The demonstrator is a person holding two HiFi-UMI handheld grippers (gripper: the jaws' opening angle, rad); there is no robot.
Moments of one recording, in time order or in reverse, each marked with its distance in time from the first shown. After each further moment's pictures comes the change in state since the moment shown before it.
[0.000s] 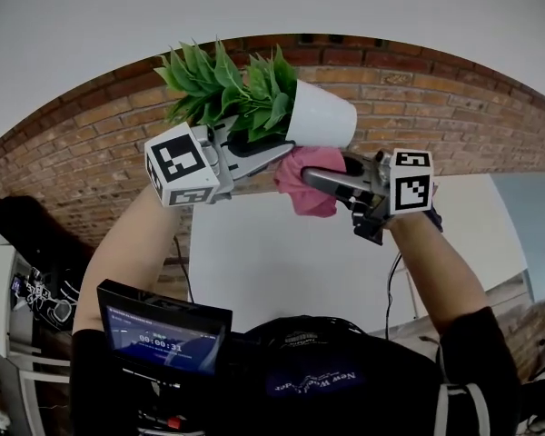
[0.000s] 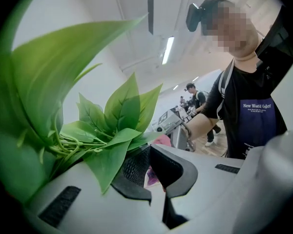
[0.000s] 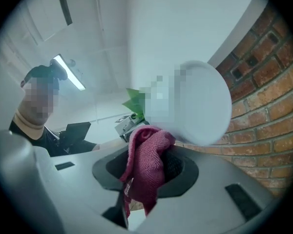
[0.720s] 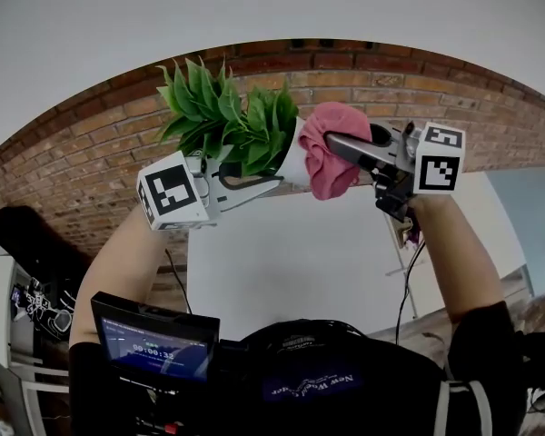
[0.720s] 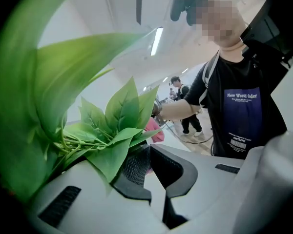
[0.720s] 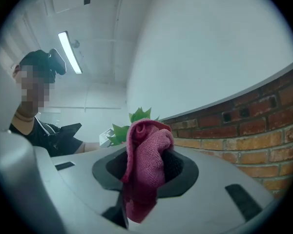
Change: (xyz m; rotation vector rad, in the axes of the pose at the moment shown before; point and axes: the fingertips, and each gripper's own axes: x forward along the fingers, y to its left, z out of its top) left arm -0.009 -0.046 -0.018 0.072 0.094 -0.119; right arm -0.037 -0.001 0.067 -0.216 0.009 -0.187
